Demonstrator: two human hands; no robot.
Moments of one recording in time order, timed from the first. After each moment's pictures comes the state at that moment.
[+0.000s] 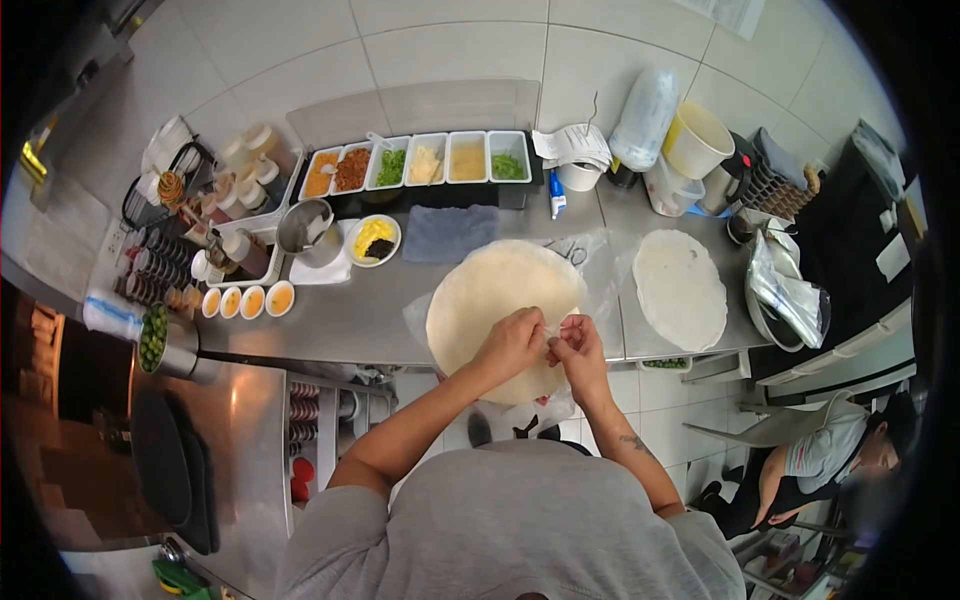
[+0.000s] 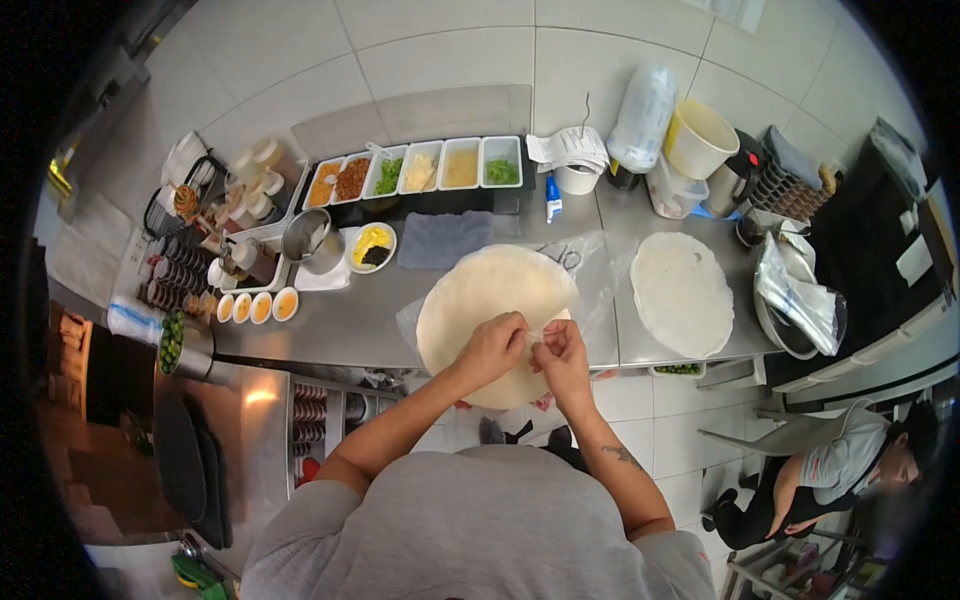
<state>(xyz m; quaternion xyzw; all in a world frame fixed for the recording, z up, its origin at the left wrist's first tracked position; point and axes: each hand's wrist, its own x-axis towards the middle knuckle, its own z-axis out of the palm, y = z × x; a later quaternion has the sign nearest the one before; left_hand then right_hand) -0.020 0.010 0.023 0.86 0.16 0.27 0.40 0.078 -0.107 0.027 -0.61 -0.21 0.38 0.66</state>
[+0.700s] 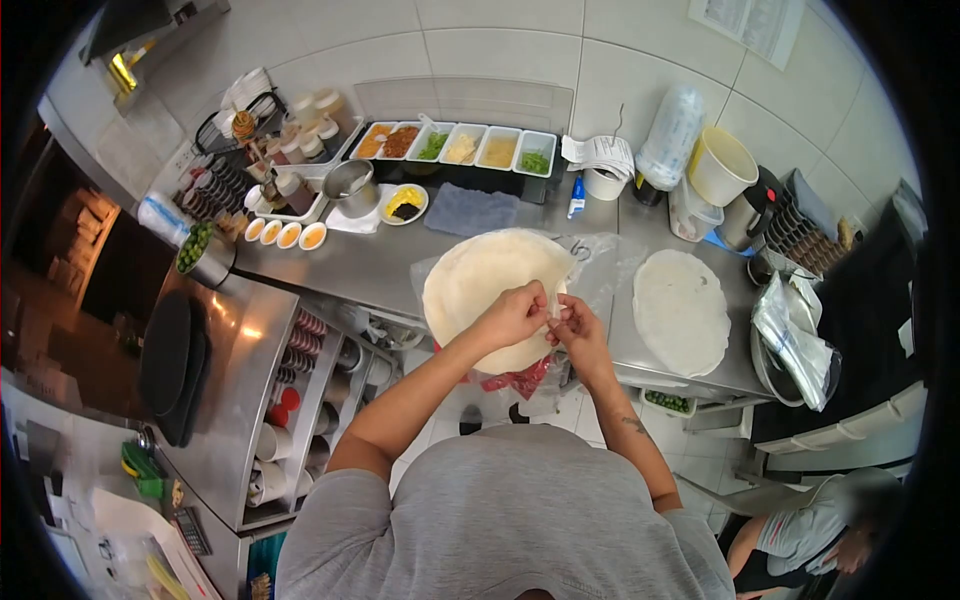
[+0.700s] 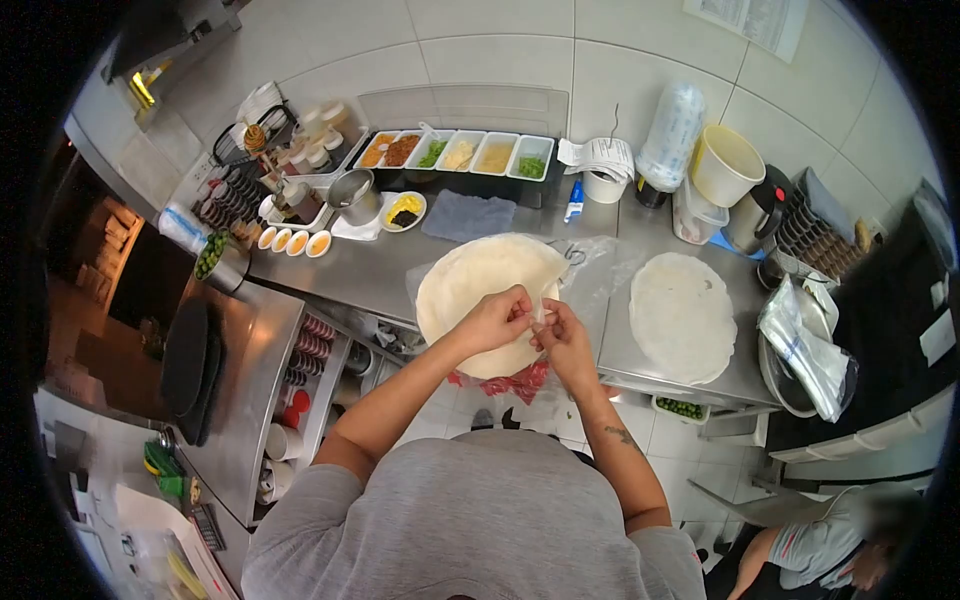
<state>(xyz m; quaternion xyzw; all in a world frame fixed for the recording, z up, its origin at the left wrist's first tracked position) 0.006 -0.029 0.042 0.83 0.27 0.23 0.43 0.137 -0.133 0.029 -0.54 -0.38 0.46 0.60</state>
